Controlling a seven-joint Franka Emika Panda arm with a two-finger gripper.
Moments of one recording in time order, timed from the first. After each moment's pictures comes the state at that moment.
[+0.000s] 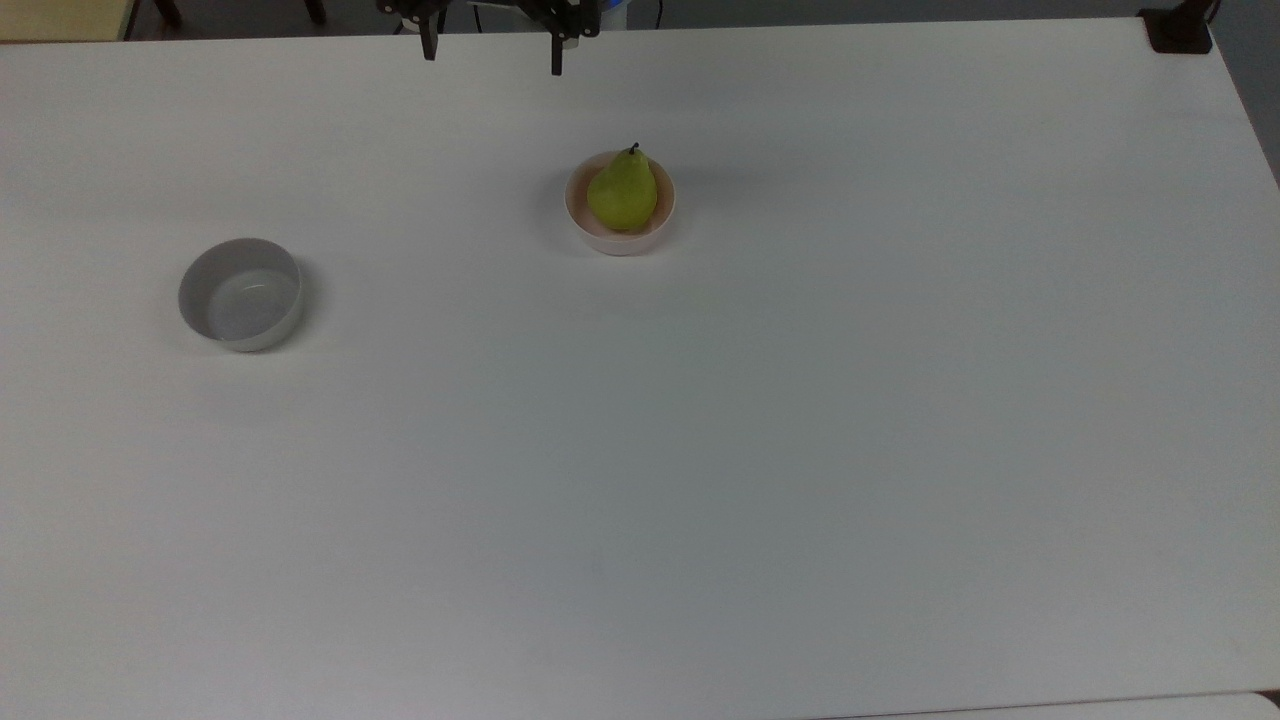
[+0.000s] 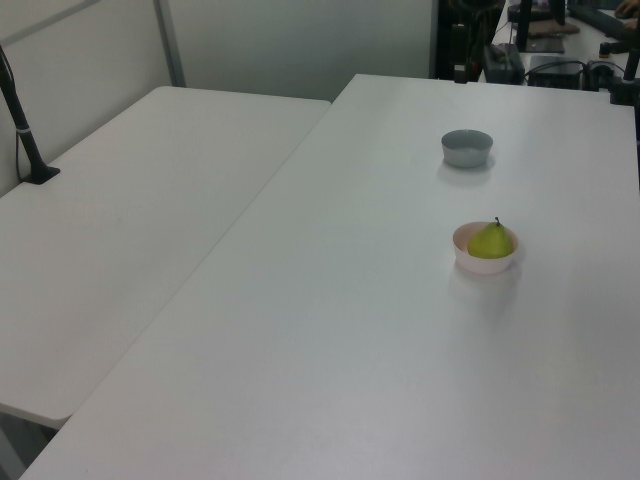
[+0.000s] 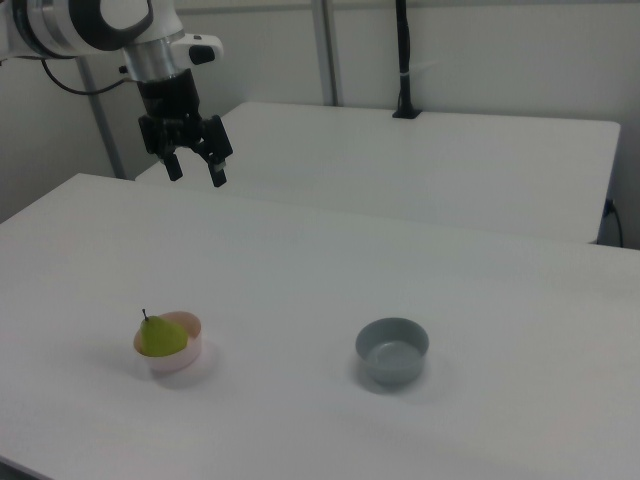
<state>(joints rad) 0.04 0.06 0.01 -1.52 -0.09 1.59 0.09</state>
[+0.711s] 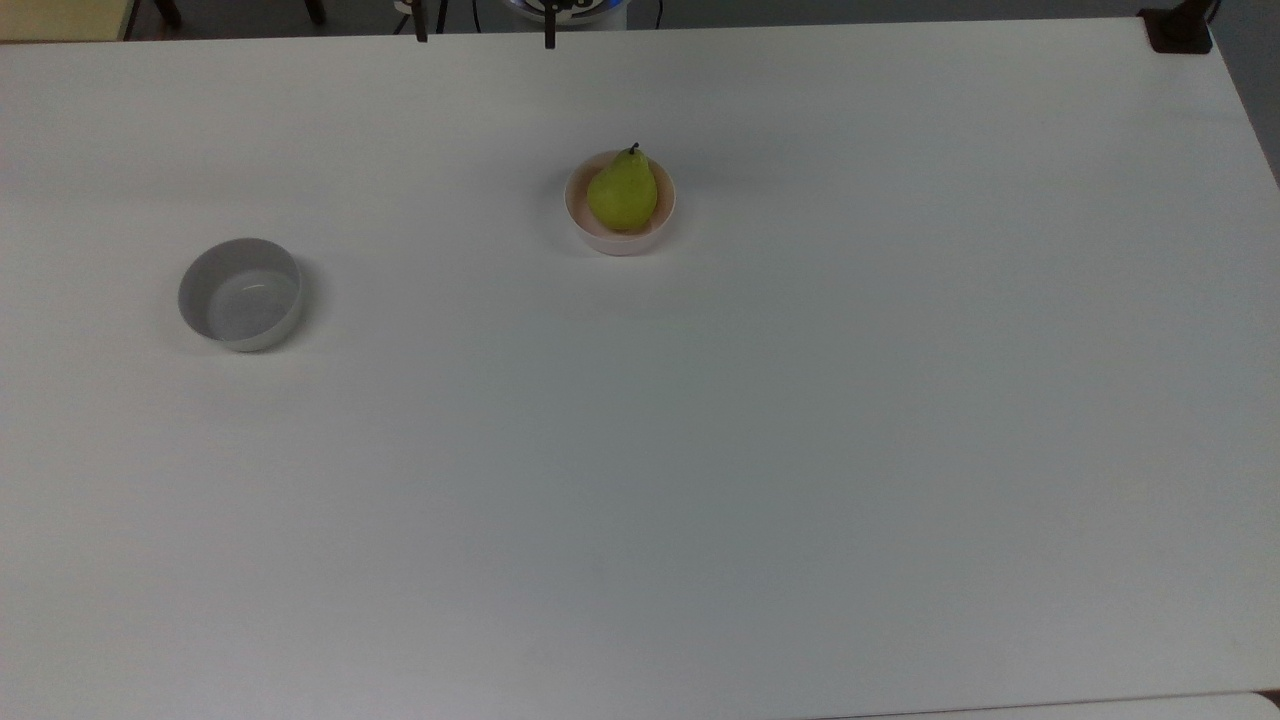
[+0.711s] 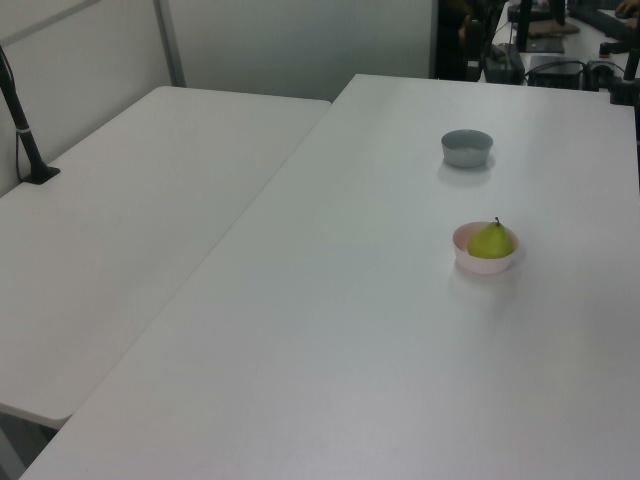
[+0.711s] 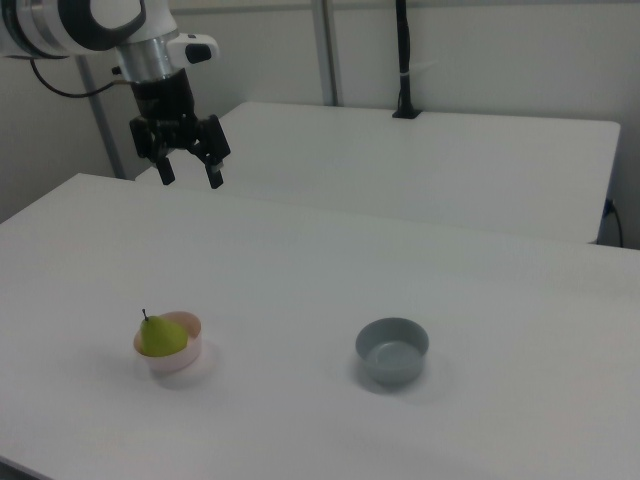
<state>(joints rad) 0.03 0.01 0.01 -1.58 -0.09 1.58 -0.02</state>
